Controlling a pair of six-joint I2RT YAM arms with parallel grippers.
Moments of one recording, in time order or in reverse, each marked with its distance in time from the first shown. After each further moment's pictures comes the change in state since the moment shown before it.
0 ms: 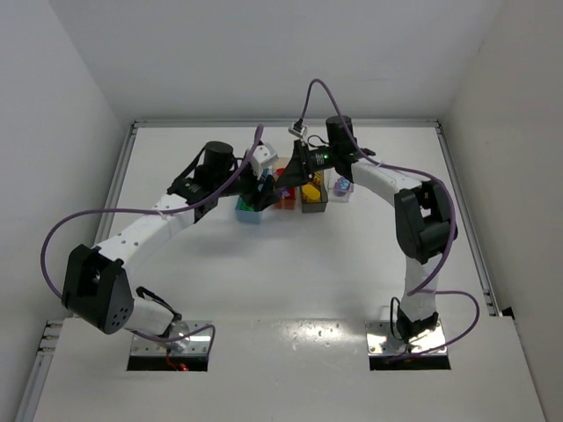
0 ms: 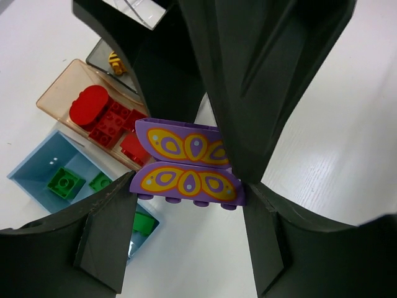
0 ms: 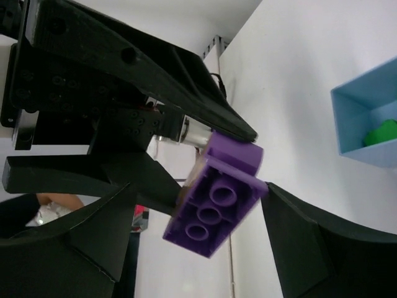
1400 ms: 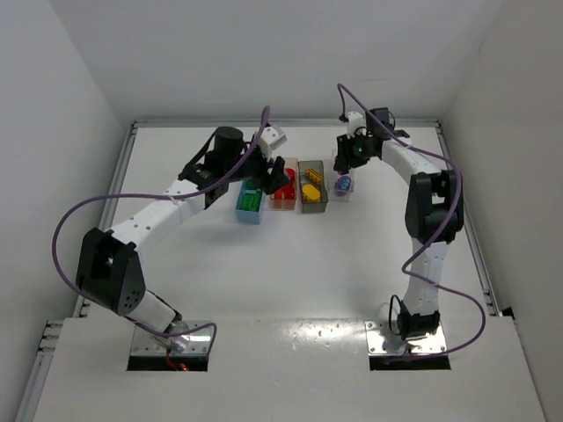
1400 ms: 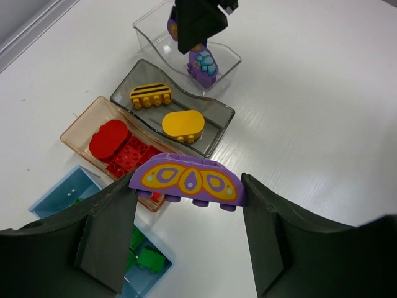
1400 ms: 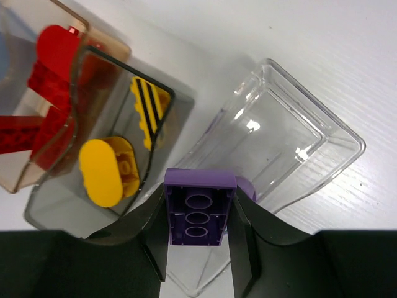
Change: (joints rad) left arm -0.021 0.127 0.153 0.041 -0.058 -0.077; right arm -0.255 0.126 0.220 -0.493 0.874 -0.729
